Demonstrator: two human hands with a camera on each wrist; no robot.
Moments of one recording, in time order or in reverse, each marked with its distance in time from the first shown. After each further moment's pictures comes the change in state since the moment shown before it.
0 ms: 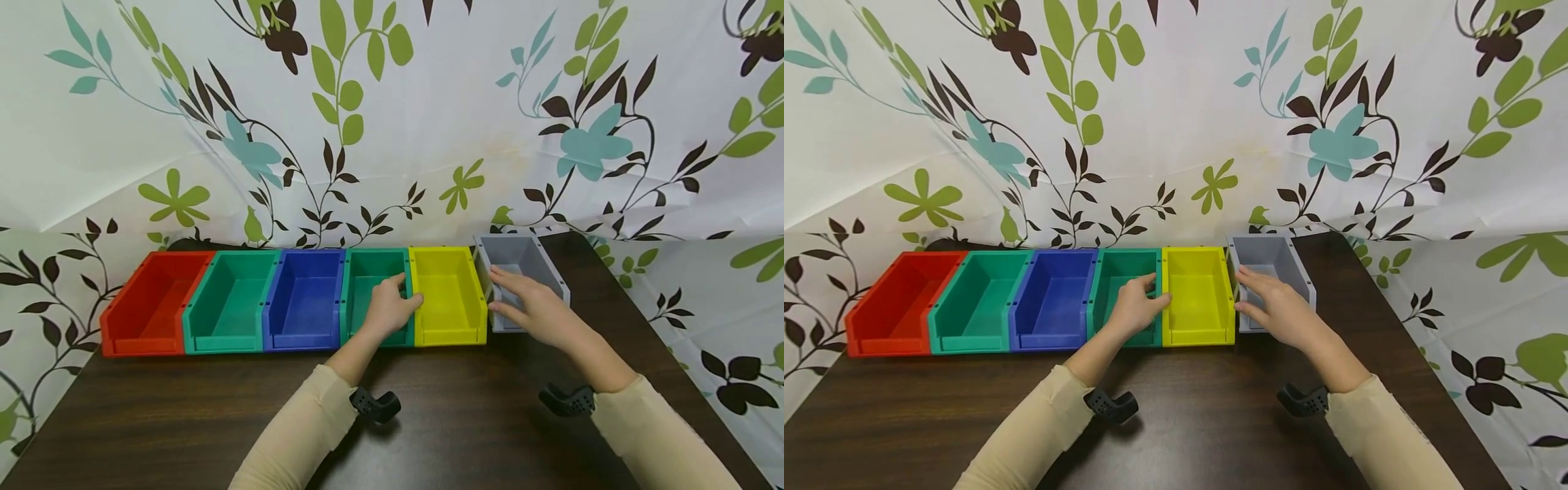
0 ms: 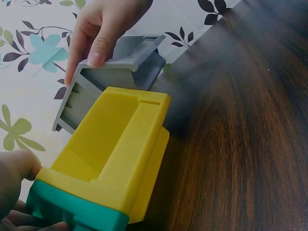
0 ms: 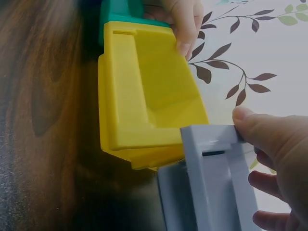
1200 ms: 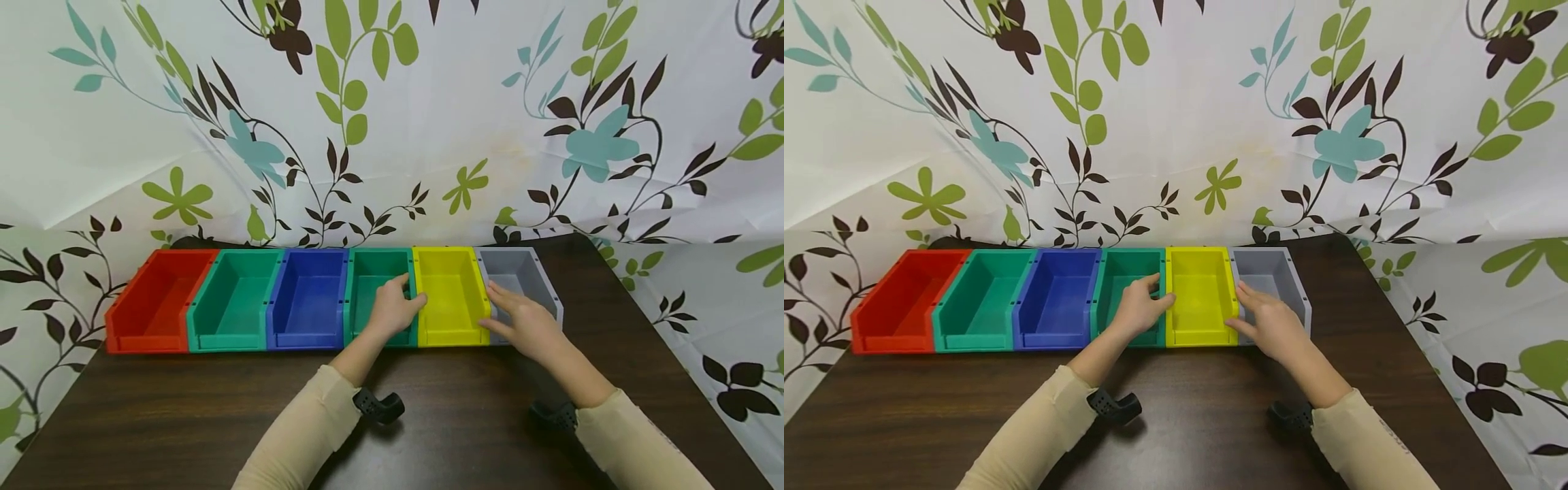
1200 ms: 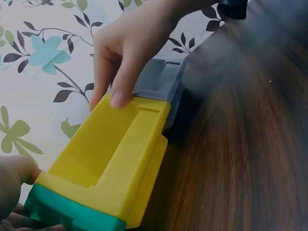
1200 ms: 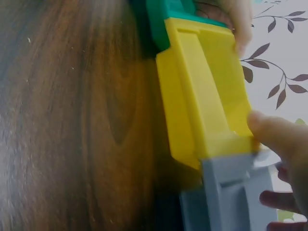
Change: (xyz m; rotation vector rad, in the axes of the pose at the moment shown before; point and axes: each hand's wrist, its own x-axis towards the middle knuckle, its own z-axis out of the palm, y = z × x) left_hand -0.001 0.003 0.003 -0.007 0.003 -0.006; right_hand -0.003 -0.003 0.037 -0.102 0.079 0.082
